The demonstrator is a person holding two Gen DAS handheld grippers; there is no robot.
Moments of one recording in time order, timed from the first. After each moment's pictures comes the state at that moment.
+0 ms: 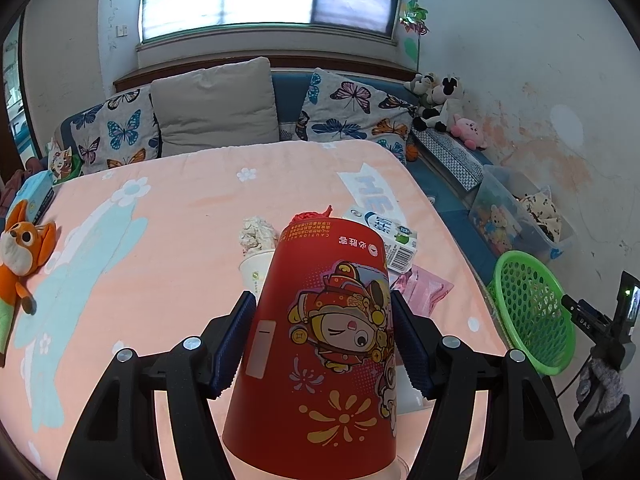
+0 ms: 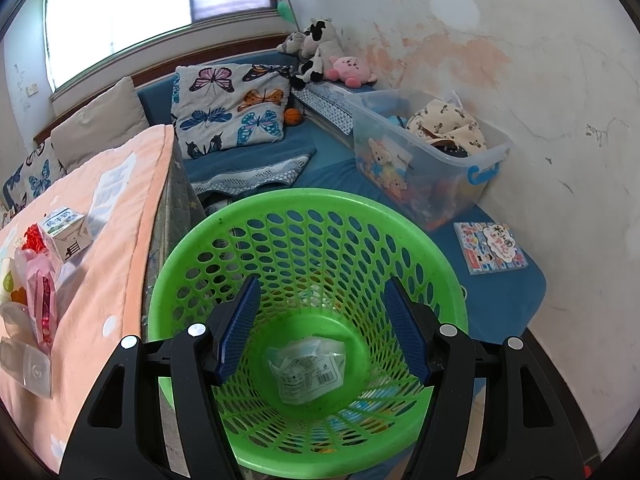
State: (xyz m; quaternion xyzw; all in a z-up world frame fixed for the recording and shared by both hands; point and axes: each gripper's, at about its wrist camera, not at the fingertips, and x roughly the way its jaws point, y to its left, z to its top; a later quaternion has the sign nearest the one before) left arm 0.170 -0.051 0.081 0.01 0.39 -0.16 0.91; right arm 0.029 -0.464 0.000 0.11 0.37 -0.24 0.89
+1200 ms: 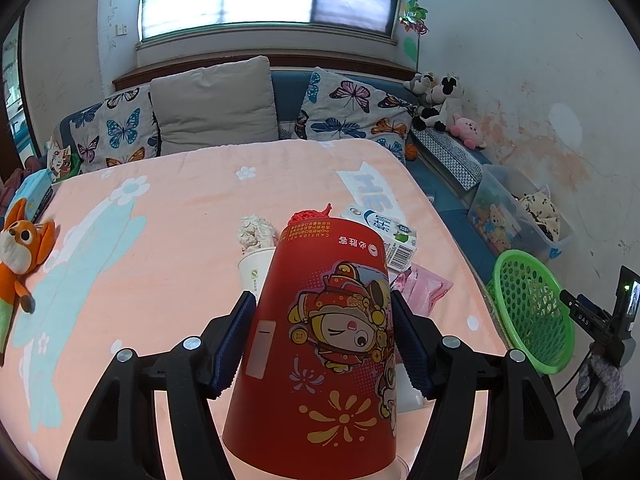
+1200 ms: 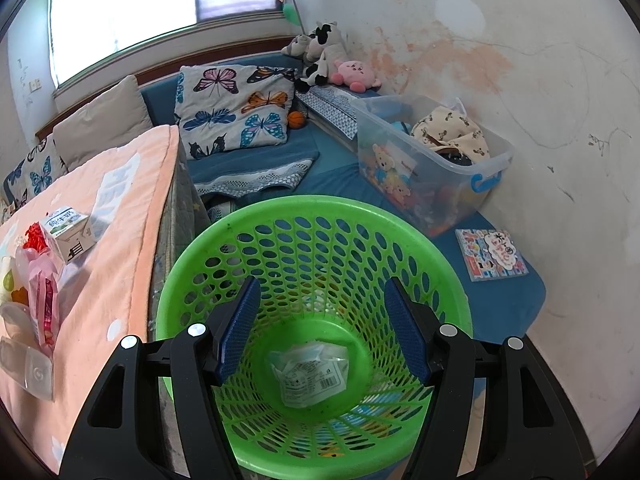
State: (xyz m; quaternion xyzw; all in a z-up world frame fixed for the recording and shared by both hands) left arm 0.169 -0.049 0.081 0.01 0.39 -0.16 0.91; right arm 0.034 -0.458 0.004 0.10 0.36 -0.24 0.90
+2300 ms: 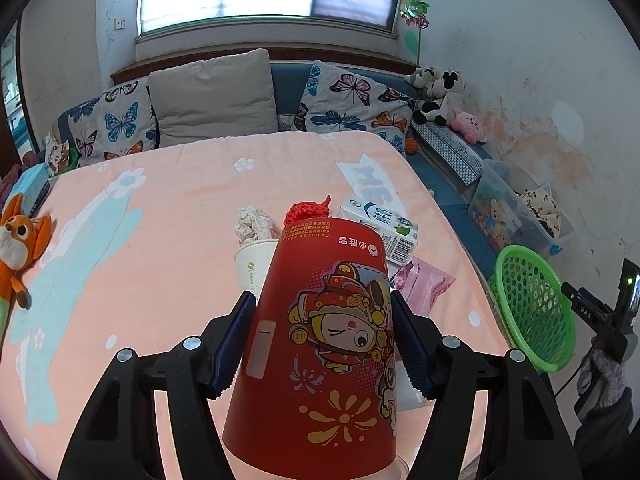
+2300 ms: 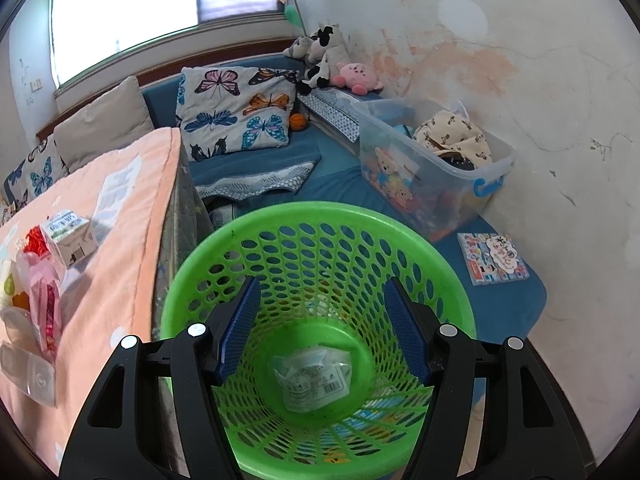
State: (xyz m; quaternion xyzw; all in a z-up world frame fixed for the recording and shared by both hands) left arm 0.175 -0.052 0.075 0.01 0.40 -0.16 0.90; right arm 0.041 -0.454 0.008 0.09 0.36 -0.23 0.90
